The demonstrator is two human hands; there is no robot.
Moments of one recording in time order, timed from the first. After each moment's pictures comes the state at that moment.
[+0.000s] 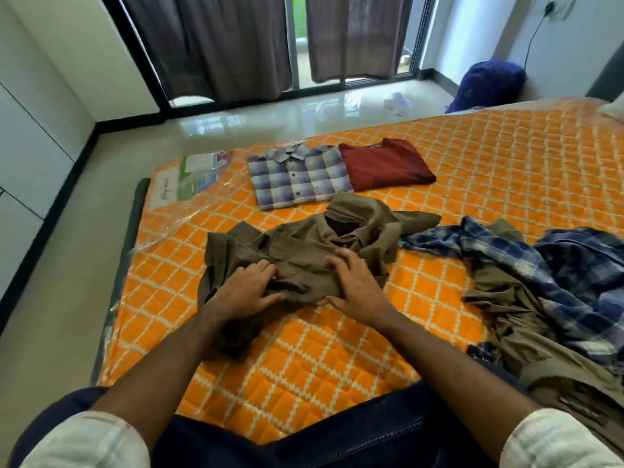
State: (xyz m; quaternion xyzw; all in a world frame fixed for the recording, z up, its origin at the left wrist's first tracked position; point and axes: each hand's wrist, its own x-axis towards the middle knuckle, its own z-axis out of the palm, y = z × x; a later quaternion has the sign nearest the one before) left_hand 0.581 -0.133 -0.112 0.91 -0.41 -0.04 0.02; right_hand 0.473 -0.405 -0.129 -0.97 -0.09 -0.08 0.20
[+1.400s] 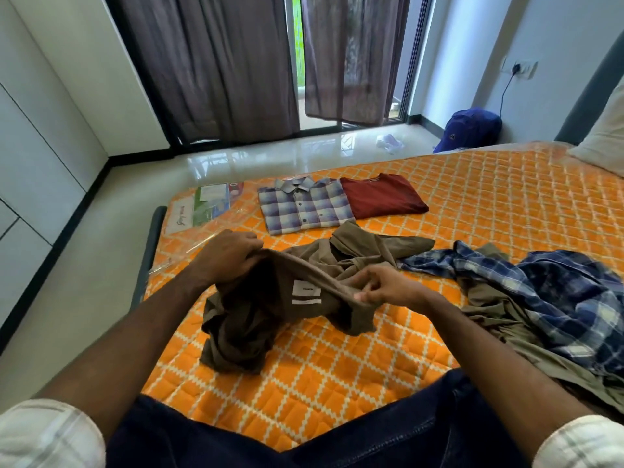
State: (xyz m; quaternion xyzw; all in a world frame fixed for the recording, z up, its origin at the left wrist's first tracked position) left_hand 0.614 -0.102 0.019 0.88 -0.46 0.09 0.01; right_hand 0.459 -0.450 -0.045 -0.85 0.03 0.16 0.50
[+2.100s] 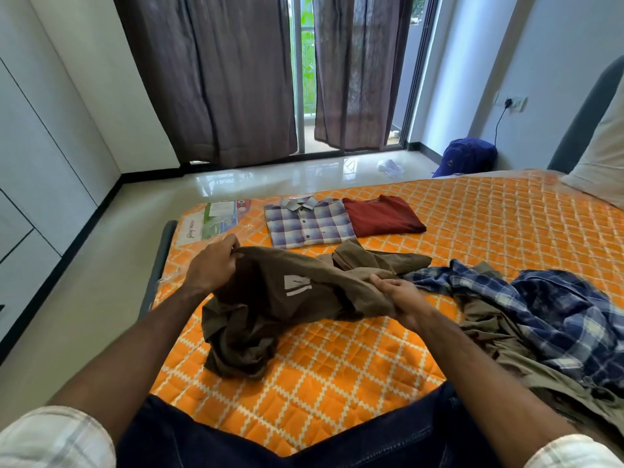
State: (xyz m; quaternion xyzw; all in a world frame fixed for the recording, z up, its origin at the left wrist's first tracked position) left_hand 0.607 -0.069 0.016 0.96 -0.20 0.08 0.20; right_hand 0.439 -0.436 -0.033 -0.58 0.26 0.03 0.77
